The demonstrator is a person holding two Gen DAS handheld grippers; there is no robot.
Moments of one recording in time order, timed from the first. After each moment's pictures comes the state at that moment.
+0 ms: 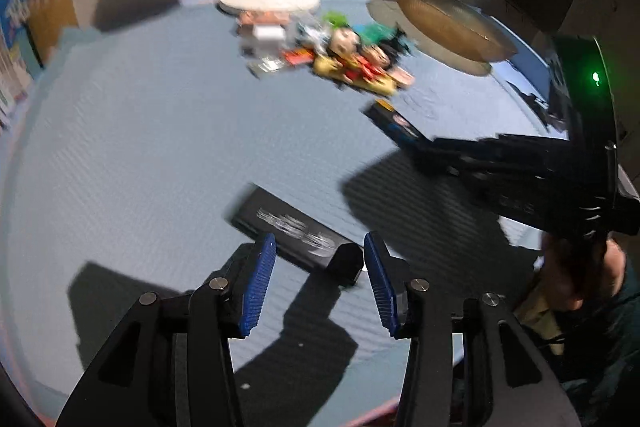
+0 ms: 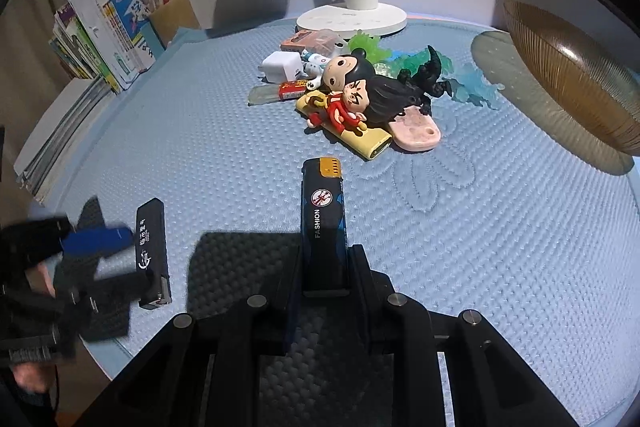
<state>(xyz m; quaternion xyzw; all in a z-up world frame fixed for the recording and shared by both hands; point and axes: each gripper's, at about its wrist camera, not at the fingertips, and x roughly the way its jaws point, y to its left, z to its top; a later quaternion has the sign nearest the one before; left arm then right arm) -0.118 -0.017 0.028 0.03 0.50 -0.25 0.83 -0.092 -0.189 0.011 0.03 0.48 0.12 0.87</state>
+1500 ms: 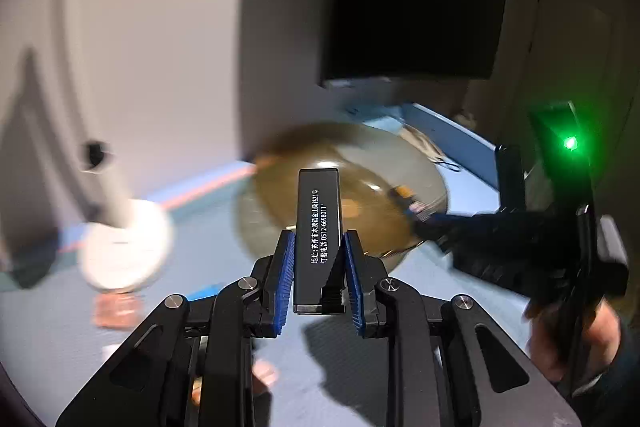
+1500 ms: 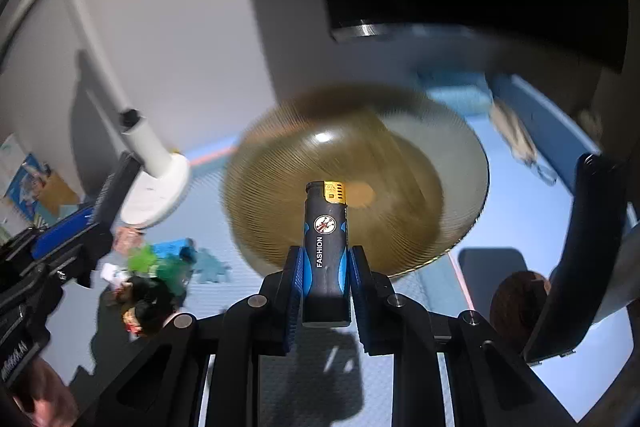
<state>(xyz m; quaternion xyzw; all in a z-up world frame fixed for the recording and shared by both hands) 0.001 -0.244 0.152 0.08 0.33 -0.38 0.86 -0.038 -0.413 0.105 0.13 0.42 -0.09 0.89</state>
